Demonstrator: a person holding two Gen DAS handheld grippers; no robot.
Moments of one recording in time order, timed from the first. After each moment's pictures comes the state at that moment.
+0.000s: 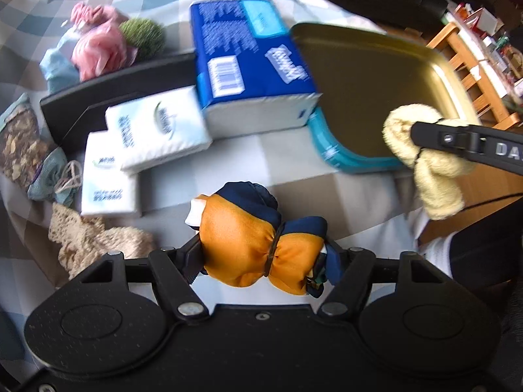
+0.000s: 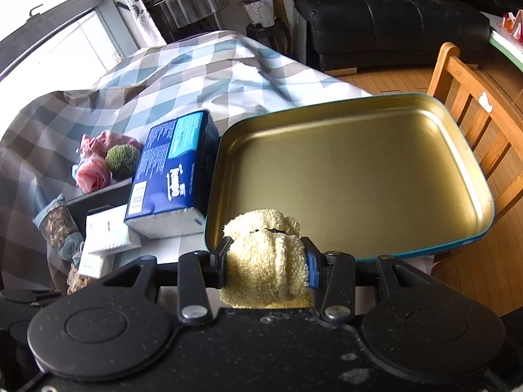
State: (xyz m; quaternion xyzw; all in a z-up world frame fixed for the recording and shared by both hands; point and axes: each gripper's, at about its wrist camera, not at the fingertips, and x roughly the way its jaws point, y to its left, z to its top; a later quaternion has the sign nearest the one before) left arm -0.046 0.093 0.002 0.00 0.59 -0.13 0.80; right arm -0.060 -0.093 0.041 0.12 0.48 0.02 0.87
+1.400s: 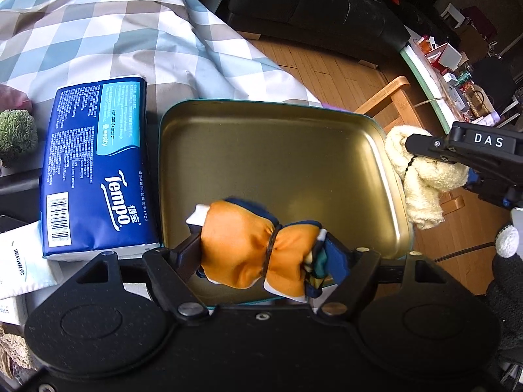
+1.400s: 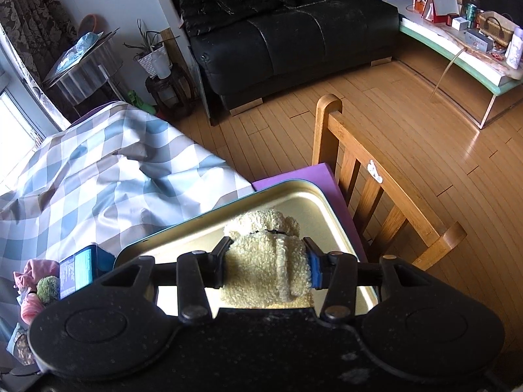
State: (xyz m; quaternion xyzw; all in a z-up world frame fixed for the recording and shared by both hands) left arm 0.038 0.000 0.018 -0.08 0.57 -0.20 0.80; right arm 0.022 -0.226 0.078 0.18 0.46 -0.13 0.86
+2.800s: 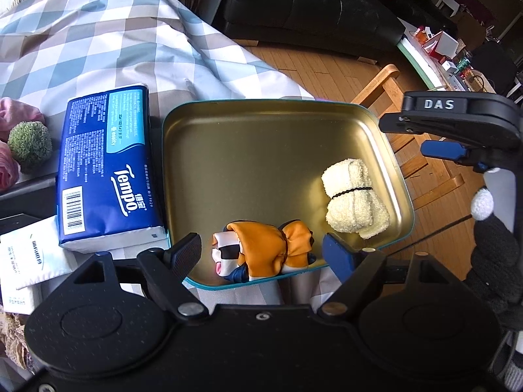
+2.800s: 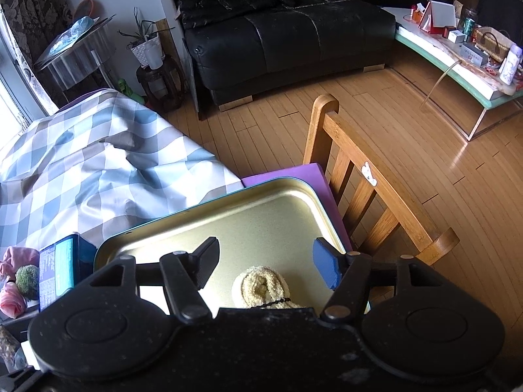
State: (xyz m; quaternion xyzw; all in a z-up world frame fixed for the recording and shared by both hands) left arm 0.016 -0.006 0.032 -0.04 0.55 -0.19 0.81; right arm 0.027 -0.214 0.073 0.13 0.47 -0.15 0.86
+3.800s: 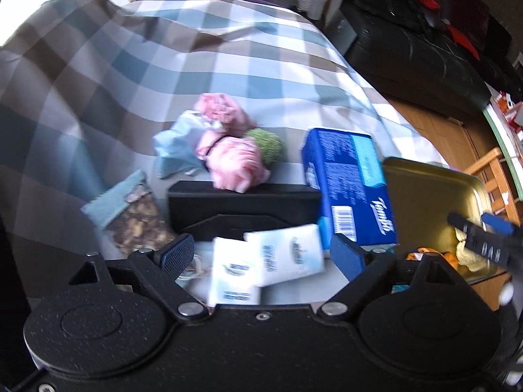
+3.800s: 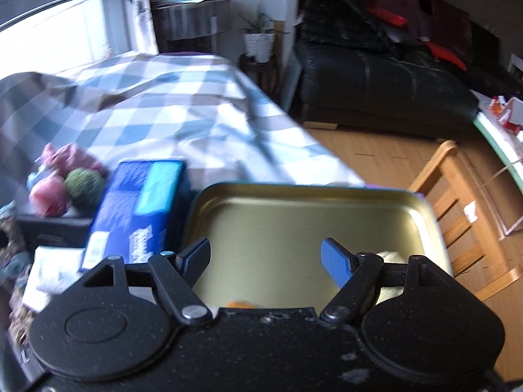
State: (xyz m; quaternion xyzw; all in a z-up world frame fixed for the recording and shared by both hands) left arm 0.020 0.200 0.062 -0.07 0.52 -0.03 0.85; right arm -0.010 -0.062 0.056 -0.02 0.44 0.00 0.90
